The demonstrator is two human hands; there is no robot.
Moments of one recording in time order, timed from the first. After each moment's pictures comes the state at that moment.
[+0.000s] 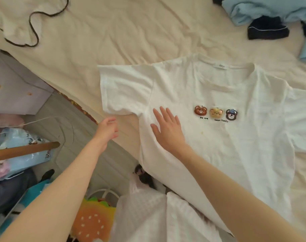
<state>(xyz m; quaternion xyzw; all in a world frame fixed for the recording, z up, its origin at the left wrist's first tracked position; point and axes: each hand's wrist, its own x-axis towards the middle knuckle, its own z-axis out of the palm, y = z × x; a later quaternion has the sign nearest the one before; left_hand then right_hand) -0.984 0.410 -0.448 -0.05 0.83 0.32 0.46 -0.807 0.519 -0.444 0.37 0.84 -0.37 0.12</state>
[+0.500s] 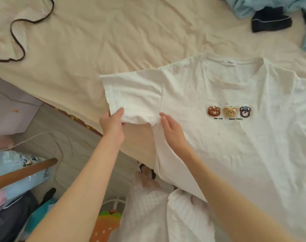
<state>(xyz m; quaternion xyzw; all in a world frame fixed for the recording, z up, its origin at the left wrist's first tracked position) -1.031 0.464 -0.443 -0.20 0.71 0.54 0.40 -0.866 0.504 -0.451 0.57 0.54 -0.62 -0.04</state>
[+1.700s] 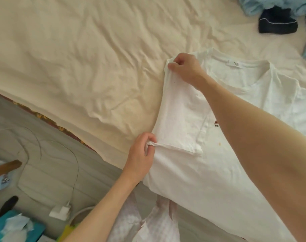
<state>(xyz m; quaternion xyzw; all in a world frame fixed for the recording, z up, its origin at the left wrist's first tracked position) -0.949 0.425 -0.492 0.29 0.73 0.37 0.49 -0.920 0.693 -0.504 0.55 0.71 -0.44 0.02</state>
